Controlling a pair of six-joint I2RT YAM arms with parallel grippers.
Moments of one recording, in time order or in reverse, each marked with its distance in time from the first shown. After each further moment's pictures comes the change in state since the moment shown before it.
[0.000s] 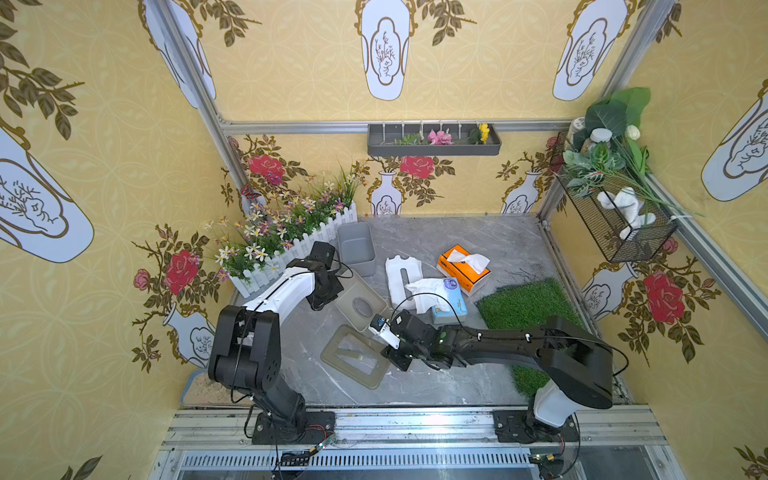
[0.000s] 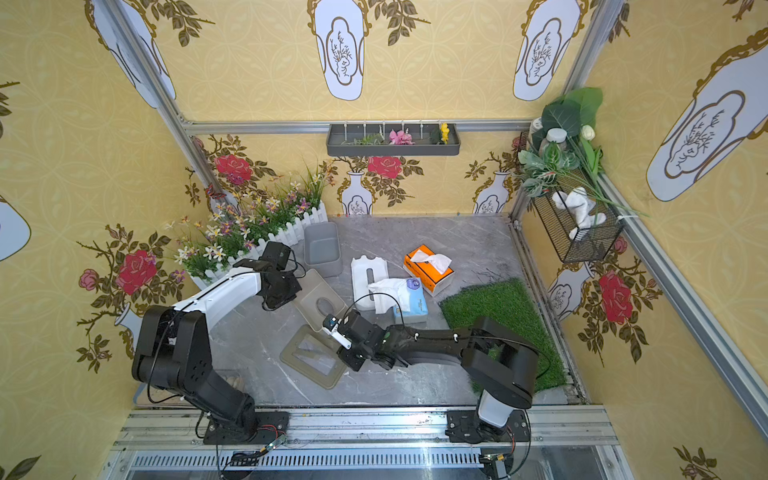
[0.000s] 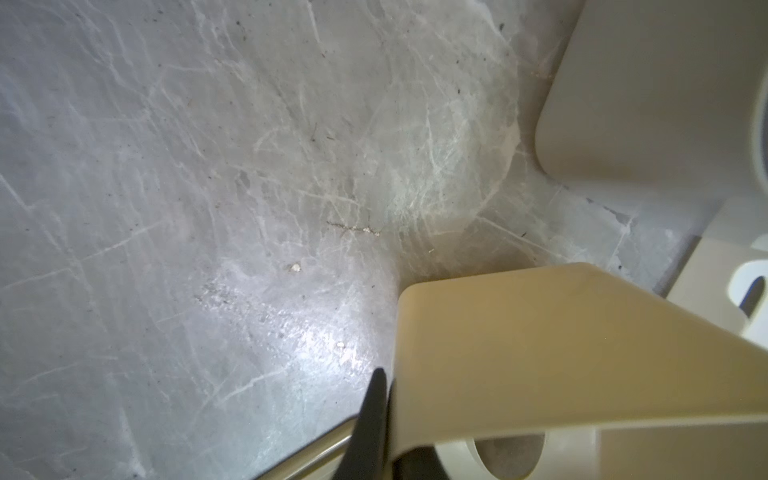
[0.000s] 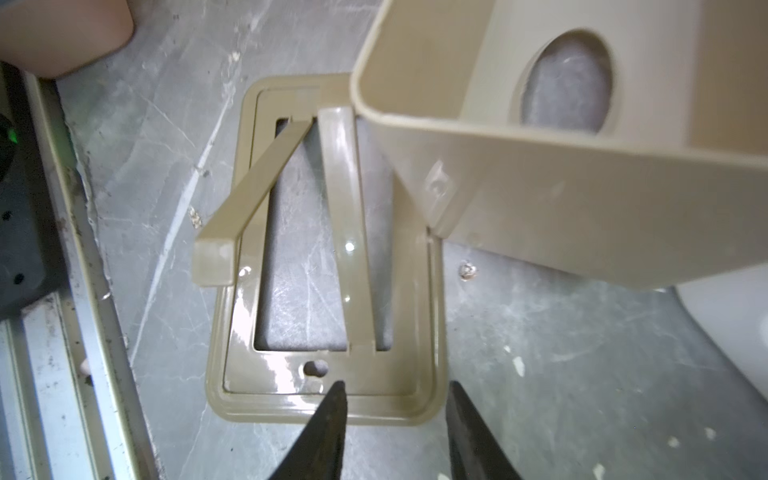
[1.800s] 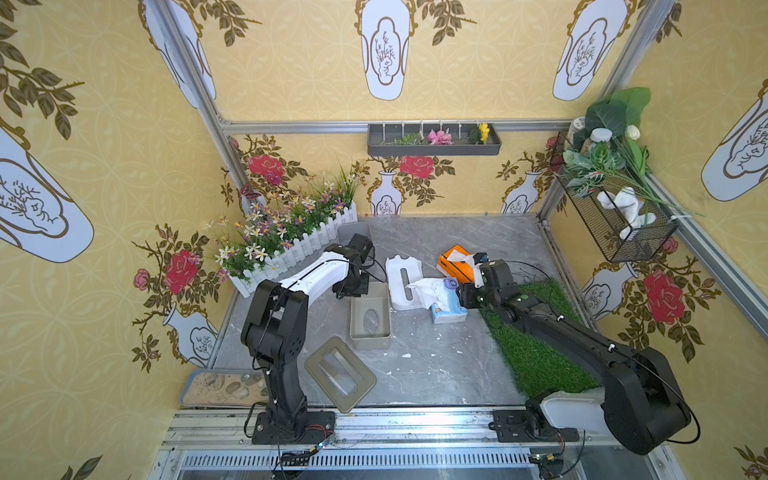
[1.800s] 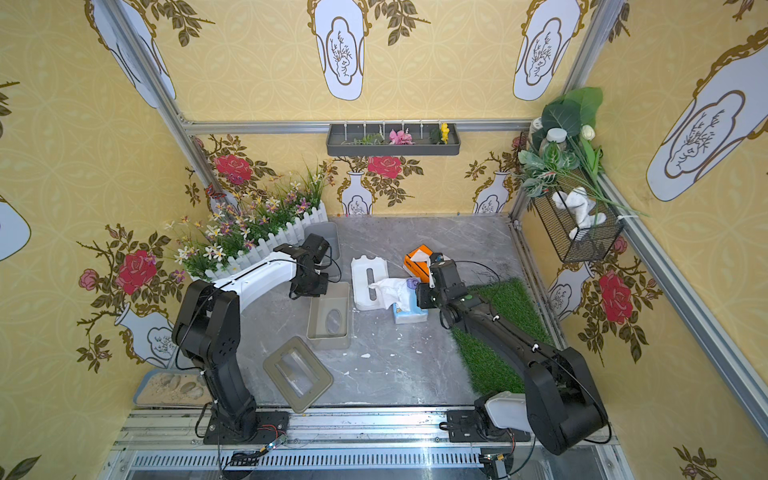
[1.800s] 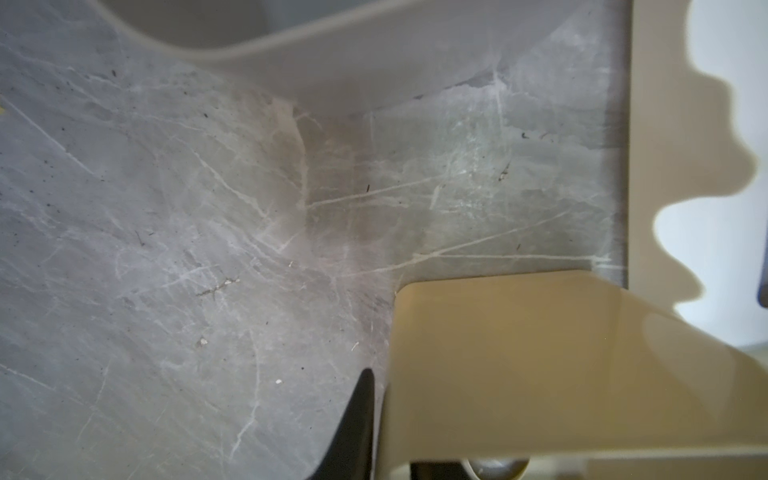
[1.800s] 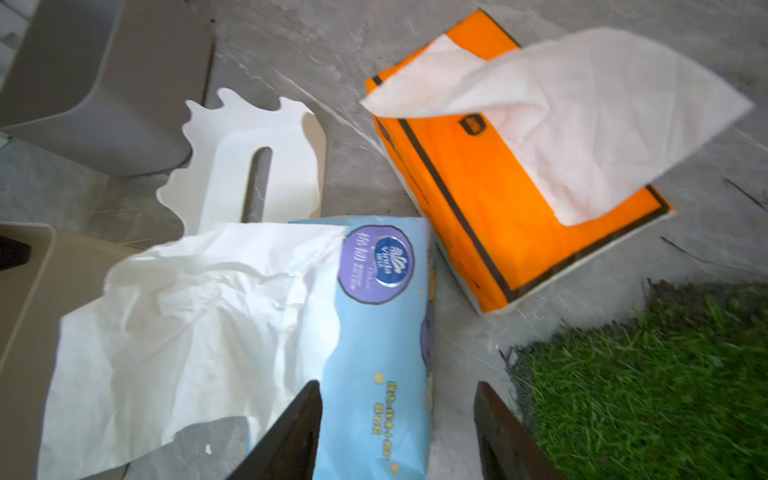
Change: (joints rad) left arm -0.213 0.228 0.269 -0.143 -0.086 0.405; right arm -0.713 -0.323 -0.137 -0.170 0.005 0.234
